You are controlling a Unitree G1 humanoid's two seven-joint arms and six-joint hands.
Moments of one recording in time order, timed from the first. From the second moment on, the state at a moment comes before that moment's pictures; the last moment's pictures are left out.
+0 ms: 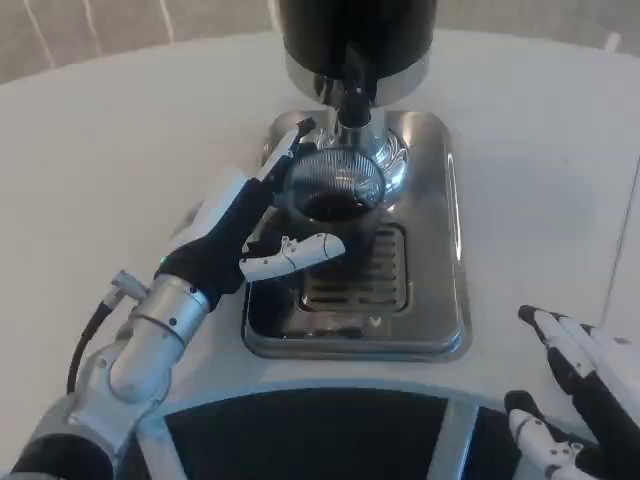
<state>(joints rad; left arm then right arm) -0.88 0.35 -0.16 1.11 0.35 -0.76 0.08 0.29 -0.11 -0.06 -0.98 -1.11 0.16 0.75</state>
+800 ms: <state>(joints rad) -0.93 0.34 -0.22 1.15 0.41 -0.76 0.16 0.30 -0.12 -0.03 -1.00 -1.13 0.20 0.75</state>
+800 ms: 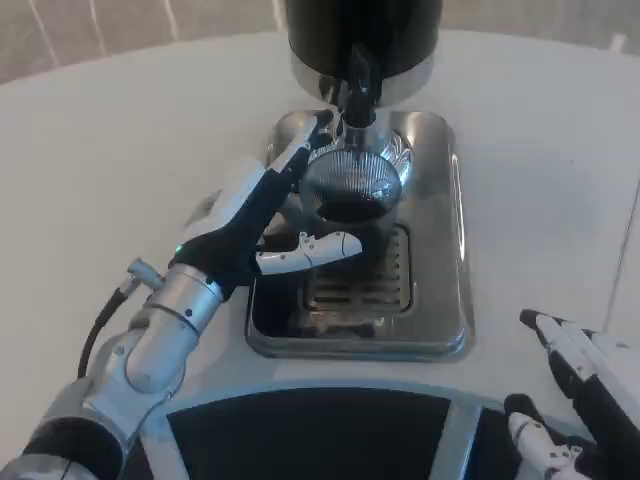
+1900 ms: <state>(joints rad) -0.93 0.33 -0.24 1.15 0.44 -0.72 0.29 0.30 -0.09 -0.01 -1.01 -1.19 0.21 0.75</state>
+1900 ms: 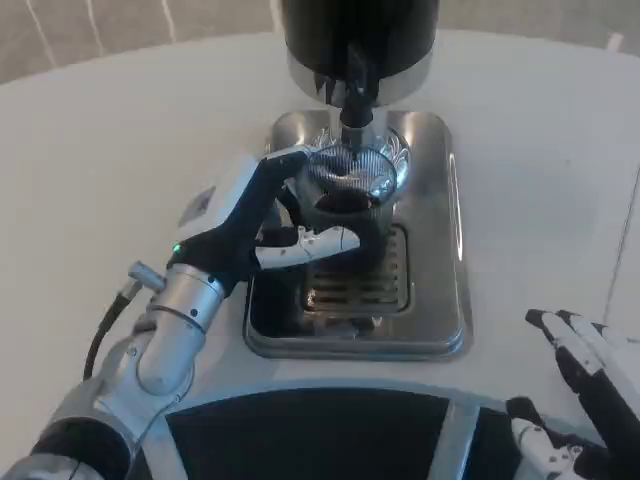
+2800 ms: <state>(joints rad) -0.83 0.36 -0.21 1.08 0.48 -0.76 0.52 0.27 -0.07 0.01 -0.98 -1.20 0.19 0.74</state>
